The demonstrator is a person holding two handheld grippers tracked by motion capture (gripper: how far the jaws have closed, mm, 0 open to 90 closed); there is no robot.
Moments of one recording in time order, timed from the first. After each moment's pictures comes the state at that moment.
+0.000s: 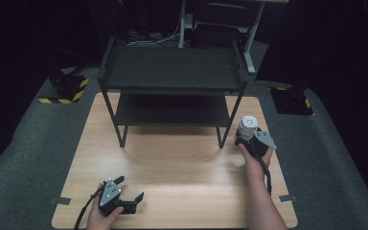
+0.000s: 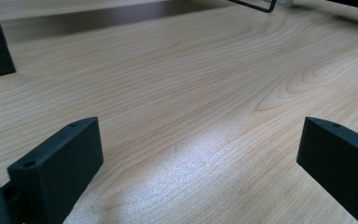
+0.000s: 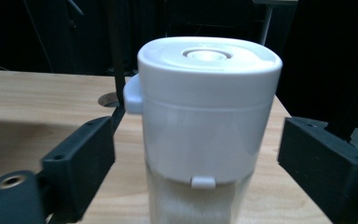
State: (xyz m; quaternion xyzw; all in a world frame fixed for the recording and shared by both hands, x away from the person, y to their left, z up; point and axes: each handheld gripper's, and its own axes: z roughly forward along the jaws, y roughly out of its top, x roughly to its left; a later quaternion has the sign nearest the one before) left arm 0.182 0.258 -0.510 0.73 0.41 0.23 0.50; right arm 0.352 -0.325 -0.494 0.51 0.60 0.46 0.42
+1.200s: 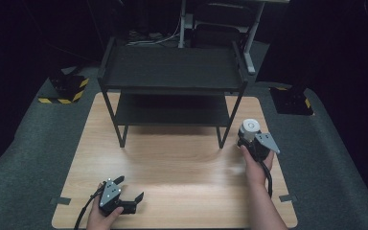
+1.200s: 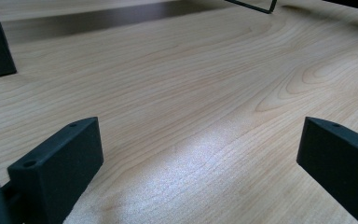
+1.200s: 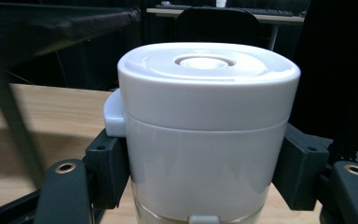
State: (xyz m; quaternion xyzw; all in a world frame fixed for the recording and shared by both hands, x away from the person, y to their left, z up) left arm 0.181 0.258 -0.511 0.73 0.41 0.24 0.50; right arm 0.319 -0.325 -0.477 0.48 0.60 0.48 0.43
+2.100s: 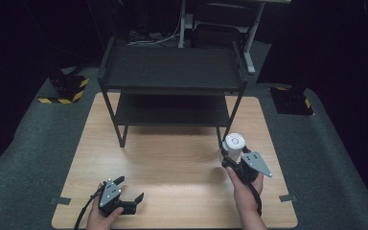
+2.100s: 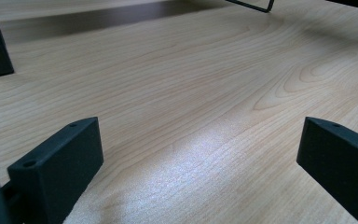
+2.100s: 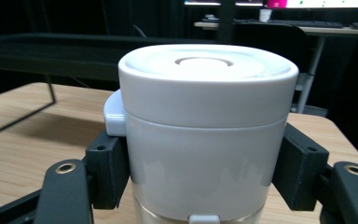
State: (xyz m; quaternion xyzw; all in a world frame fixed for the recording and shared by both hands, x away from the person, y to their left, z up) left arm 0.181 0.259 -0.511 0.73 0.40 0.23 0.50; right arm 0.237 -0.283 -0.447 0.44 0.62 0.52 0.39
